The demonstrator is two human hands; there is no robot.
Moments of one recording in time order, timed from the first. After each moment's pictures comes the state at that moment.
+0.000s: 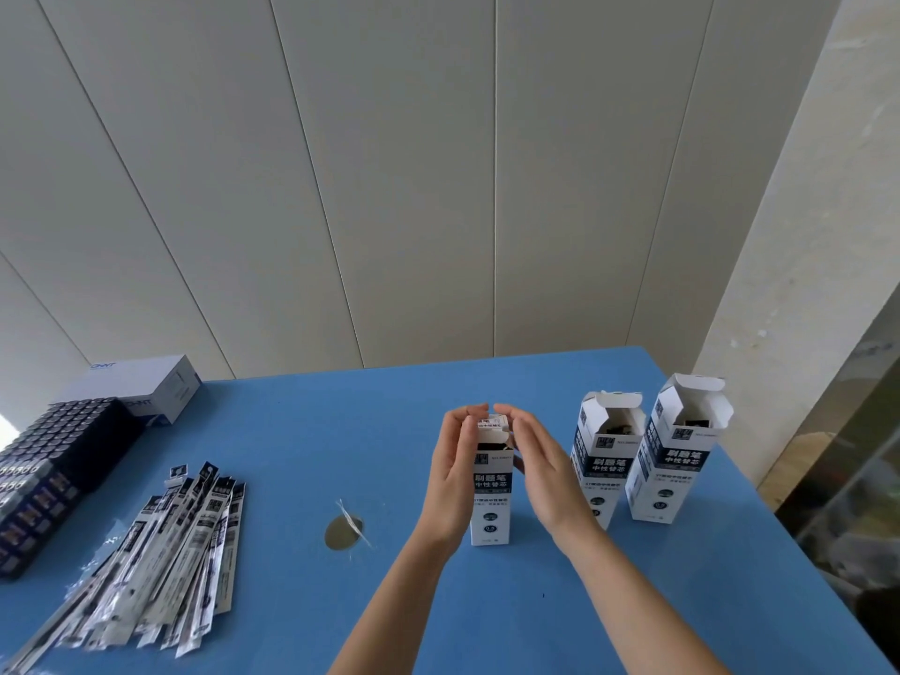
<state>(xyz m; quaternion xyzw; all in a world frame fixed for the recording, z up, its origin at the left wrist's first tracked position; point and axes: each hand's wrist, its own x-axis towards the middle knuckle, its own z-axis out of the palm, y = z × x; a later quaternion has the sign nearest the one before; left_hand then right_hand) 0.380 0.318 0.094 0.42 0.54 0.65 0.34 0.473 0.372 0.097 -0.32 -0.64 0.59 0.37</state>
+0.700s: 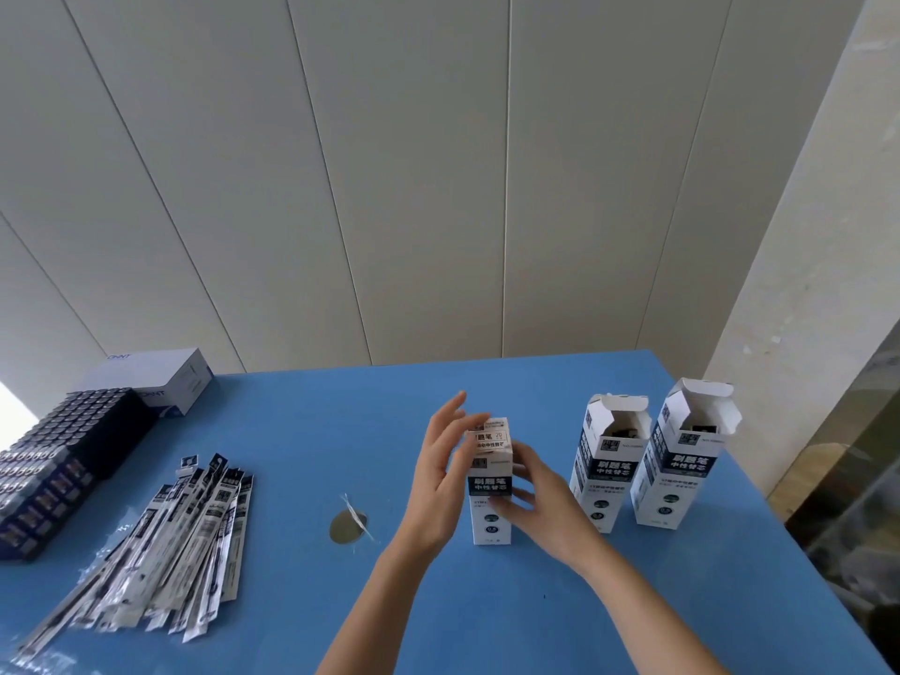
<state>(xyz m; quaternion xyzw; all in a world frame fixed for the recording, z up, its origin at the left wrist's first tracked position) 0.363 0.305 0.085 0.49 0.60 0.59 0.23 0.485 0.381 0.055 -0.30 -0.74 0.56 0.24</state>
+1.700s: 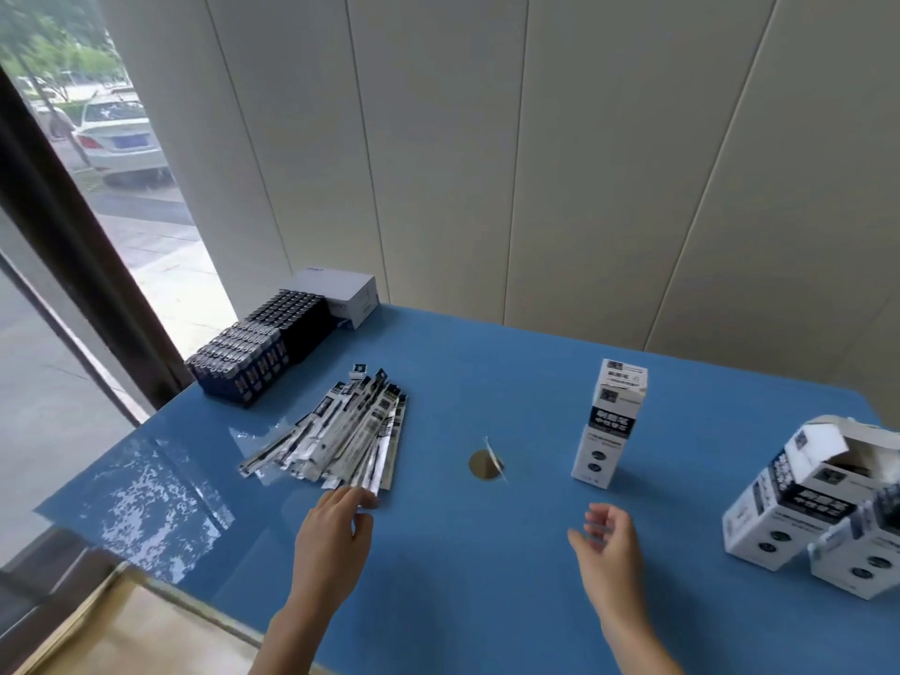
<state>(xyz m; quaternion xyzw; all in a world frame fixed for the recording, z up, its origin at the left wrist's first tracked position) 0.258 0.077 0.017 0.25 0.91 0.32 -0.01 0.425 0.290 -0.014 -0.46 -0.63 0.54 0.31</state>
